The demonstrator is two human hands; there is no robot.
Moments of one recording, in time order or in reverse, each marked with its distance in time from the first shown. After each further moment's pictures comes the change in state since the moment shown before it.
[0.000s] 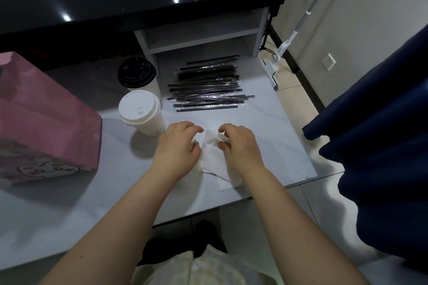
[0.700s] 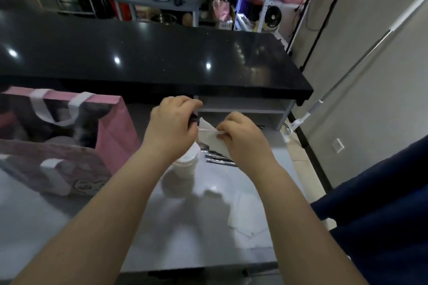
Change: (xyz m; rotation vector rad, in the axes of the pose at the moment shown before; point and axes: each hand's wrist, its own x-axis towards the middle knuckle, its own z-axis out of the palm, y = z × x) left_hand 0.018 -0.016 -0.173 0.054 0.498 0.033; right_hand 0.083 -0.167 -0.096 -0.162 0.066 -0.522
